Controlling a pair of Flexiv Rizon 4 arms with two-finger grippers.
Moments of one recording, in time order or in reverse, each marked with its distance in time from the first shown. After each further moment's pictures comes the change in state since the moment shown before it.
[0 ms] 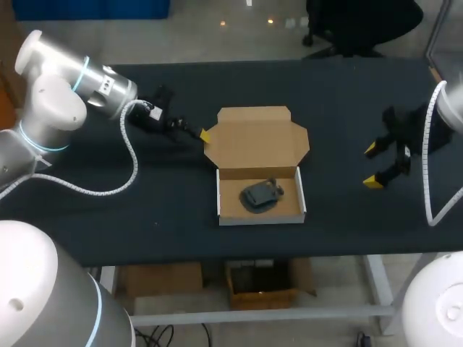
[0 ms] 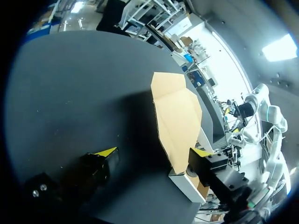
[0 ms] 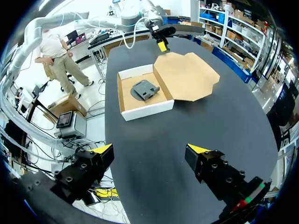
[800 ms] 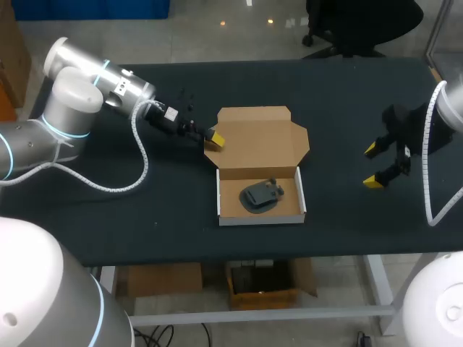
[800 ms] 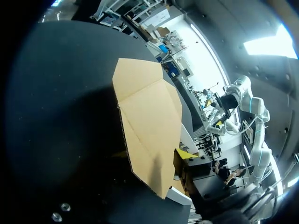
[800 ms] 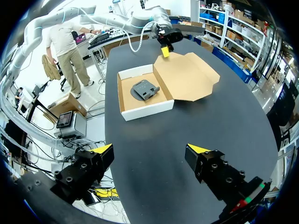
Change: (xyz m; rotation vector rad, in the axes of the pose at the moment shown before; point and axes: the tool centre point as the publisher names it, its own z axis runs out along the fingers) left arm 0.028 -0.006 0.040 -0.085 0.236 0.062; right arm 0.000 0.000 0.000 0.000 0.000 0.000
